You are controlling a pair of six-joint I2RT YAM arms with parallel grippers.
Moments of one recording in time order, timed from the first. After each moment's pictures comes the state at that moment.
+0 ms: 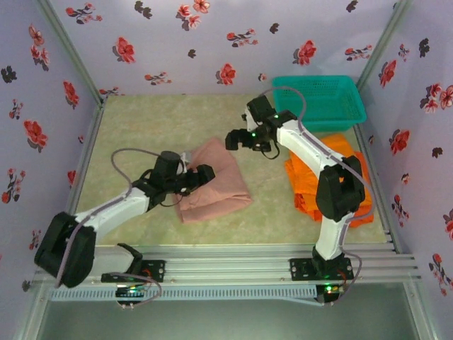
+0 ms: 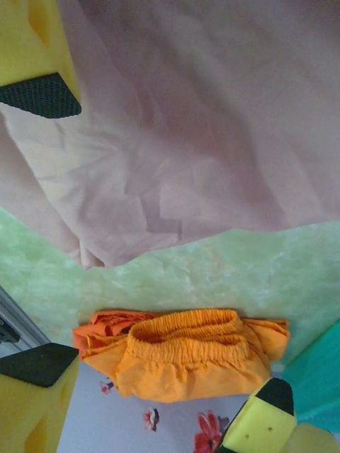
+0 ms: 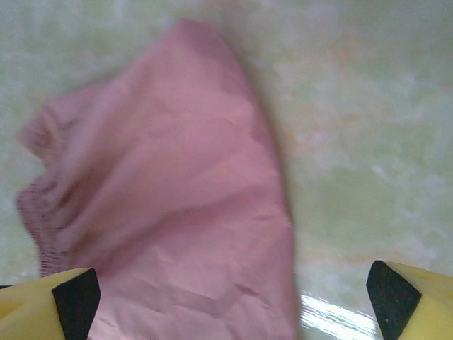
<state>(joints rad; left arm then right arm) -0.59 1.31 0.65 -0.02 0.36 -0.97 0.50 1.86 1.61 -0.85 -0.29 0.40</state>
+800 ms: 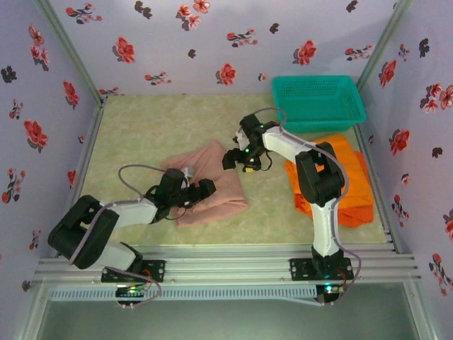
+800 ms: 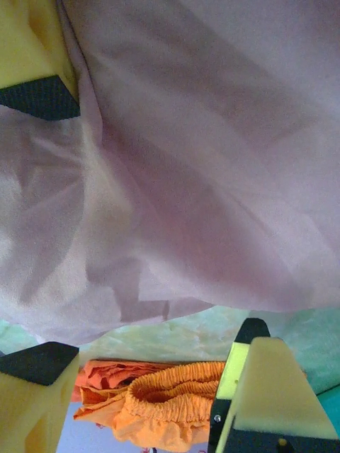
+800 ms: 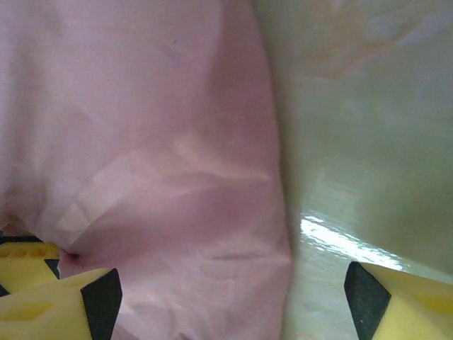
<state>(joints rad) -0.62 1.43 0.43 0.35 0.32 -1.01 0.52 2.10 1.58 -0.83 -0.49 0.32</state>
